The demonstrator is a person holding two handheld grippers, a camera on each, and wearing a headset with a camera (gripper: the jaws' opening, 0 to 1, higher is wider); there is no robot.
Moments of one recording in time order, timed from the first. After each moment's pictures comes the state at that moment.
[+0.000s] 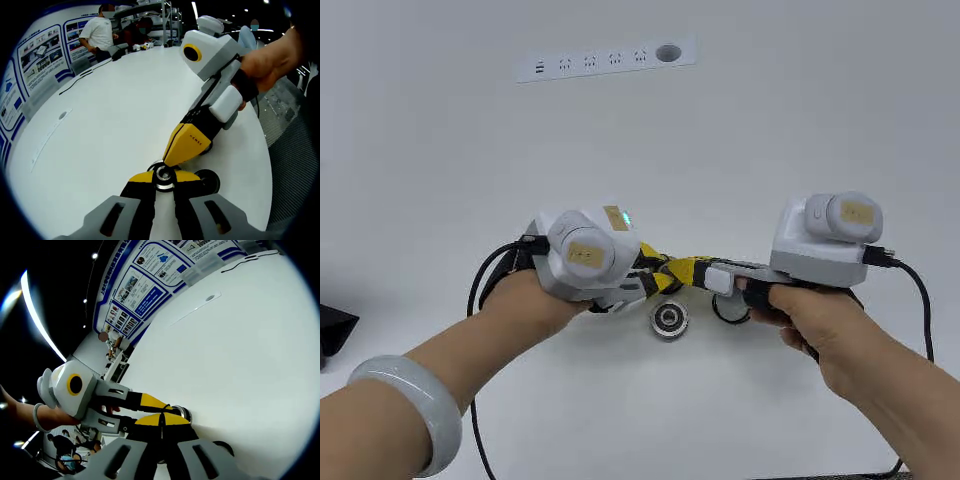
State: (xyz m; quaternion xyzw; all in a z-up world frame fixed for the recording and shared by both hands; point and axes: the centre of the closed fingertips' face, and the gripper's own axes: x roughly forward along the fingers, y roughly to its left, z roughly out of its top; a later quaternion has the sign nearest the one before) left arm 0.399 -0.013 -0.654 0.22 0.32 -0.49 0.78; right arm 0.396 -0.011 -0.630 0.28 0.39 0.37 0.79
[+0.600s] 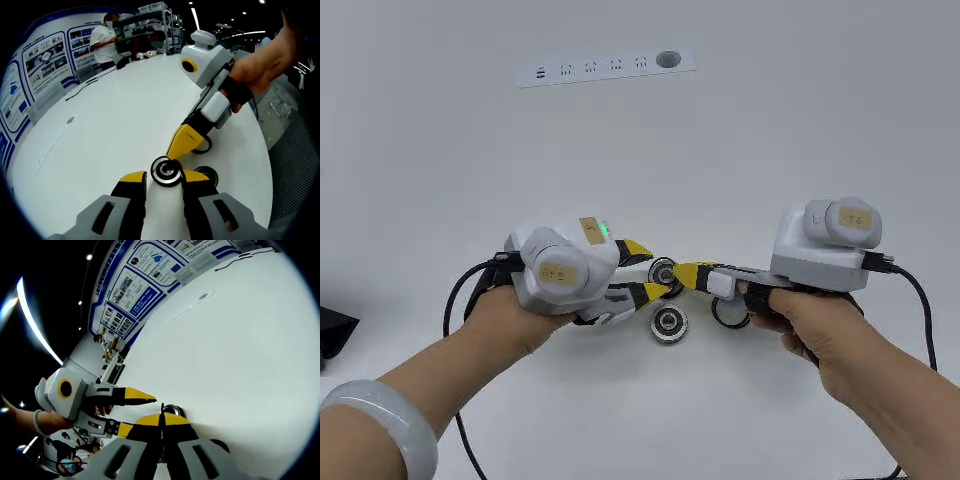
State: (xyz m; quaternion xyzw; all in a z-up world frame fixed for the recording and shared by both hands) left arm 0.398 0.005 -0.642 0.22 0.28 -0.48 0.80; right arm 0.396 -0.014 -0.634 0.28 0.40 0.36 0.80
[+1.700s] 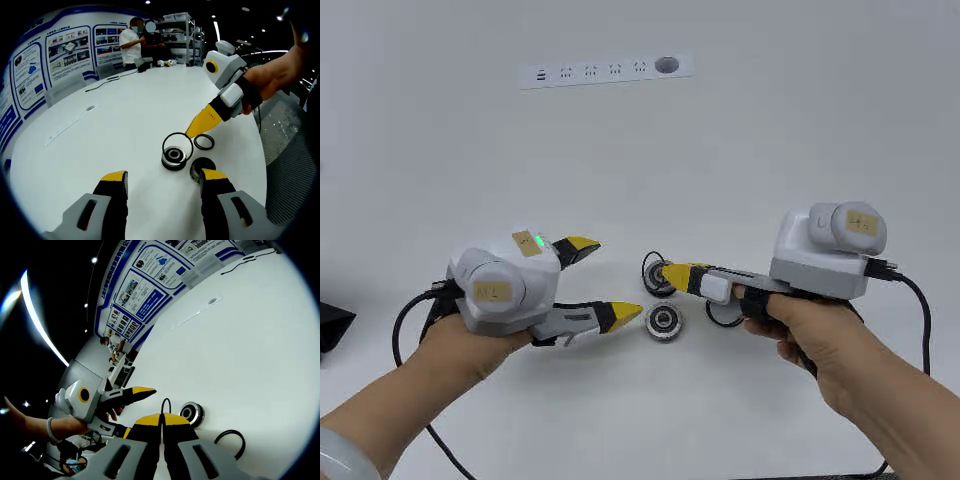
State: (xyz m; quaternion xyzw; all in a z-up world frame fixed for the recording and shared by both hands) left arm 0.388 0.040 -0.630 0.14 0.27 -0.43 0.85; right arm 0.382 -0.011 -0.606 0.29 0.38 0.38 0.79
